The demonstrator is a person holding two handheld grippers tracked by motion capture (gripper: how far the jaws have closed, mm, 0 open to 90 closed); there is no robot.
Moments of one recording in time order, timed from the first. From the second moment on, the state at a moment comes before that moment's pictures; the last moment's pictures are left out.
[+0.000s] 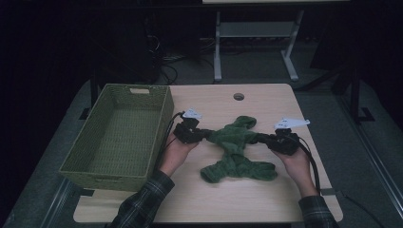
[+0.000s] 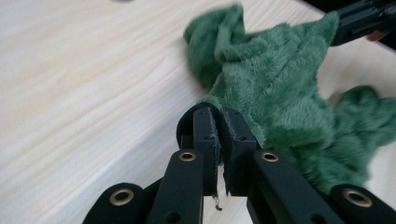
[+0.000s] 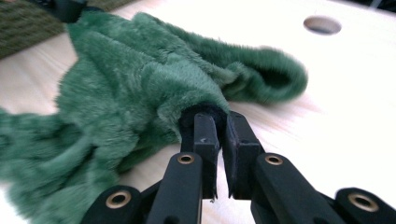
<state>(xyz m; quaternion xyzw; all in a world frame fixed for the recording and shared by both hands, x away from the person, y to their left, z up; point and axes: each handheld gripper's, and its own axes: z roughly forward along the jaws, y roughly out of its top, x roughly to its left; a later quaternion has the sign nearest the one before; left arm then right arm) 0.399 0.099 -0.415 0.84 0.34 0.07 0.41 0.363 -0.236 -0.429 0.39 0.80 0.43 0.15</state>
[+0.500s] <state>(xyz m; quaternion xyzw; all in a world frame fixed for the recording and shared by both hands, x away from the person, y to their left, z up) 0.404 0.087 -0.445 0.85 0.34 0.08 0.38 0.386 -0.230 -0.464 0.43 0.81 0.37 0.14</state>
